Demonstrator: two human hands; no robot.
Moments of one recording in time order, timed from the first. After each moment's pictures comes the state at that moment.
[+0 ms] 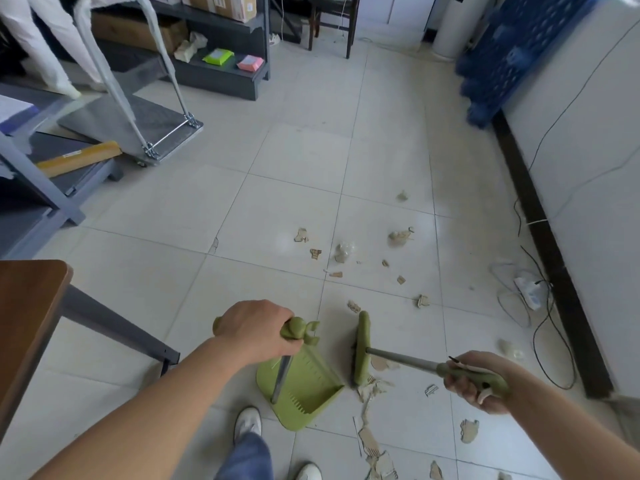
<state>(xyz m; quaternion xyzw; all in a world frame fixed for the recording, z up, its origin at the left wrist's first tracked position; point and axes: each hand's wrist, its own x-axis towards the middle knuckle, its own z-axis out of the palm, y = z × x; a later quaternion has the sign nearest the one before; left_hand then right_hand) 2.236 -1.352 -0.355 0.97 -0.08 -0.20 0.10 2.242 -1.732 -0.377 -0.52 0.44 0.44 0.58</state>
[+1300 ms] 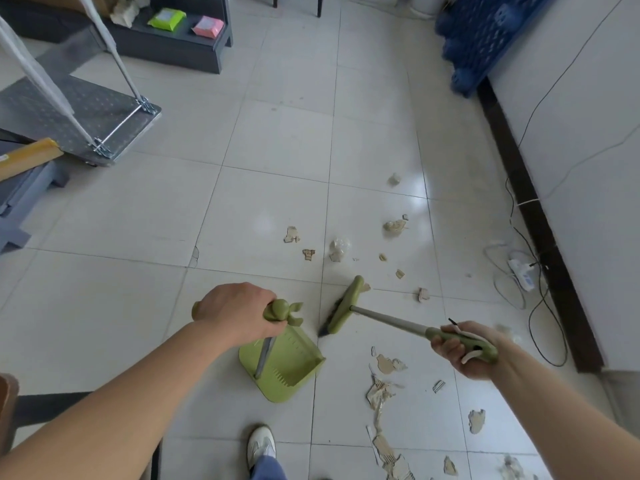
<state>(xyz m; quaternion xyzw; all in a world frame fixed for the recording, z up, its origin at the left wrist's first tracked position) 2.403 -1.265 -0.368 0.97 -0.10 -0.22 0.08 2.383 -1.647 -0.395 -0.38 0.51 0.37 0.68</state>
